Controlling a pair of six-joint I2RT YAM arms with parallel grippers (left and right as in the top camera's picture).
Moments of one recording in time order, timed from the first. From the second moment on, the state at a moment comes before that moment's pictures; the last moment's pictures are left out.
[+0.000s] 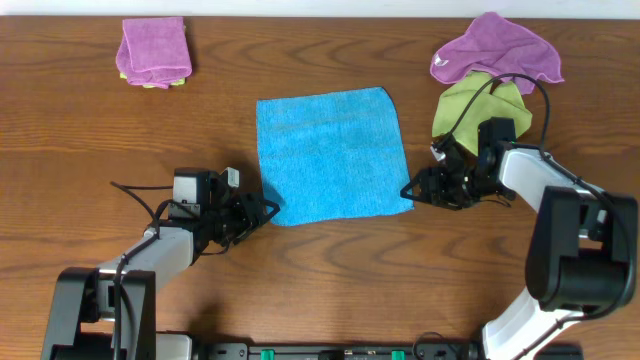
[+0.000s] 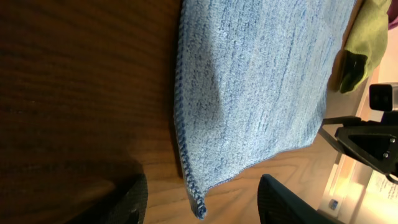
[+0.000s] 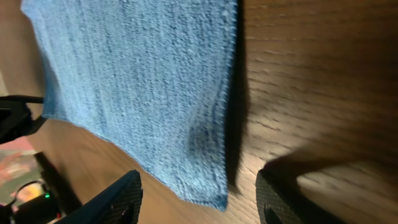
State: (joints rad) left arm -0.07 1.53 0.47 0.00 0.71 -0.66; right arm -0.08 1.90 1.02 -0.69 -0.71 -0.08
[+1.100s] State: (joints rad) left arm -0.10 1.53 0.47 0.14 0.71 -0.75; right arm -0.04 1.94 1.08 -0.77 -0.66 -0.03
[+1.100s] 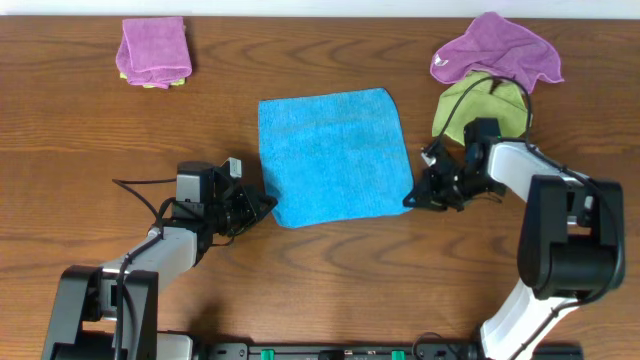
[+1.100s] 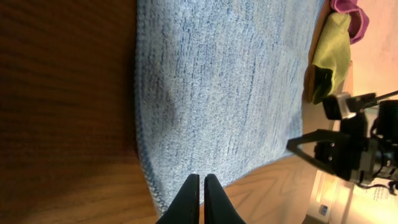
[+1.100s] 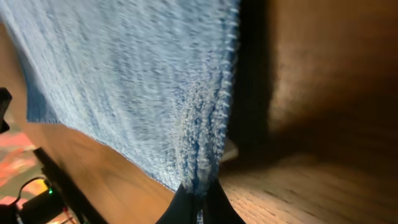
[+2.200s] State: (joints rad) left arm -0.19 1.58 0.48 0.06 0.67 -0.70; right arm -0.01 1.92 1.10 -0.79 -0.59 -0.03
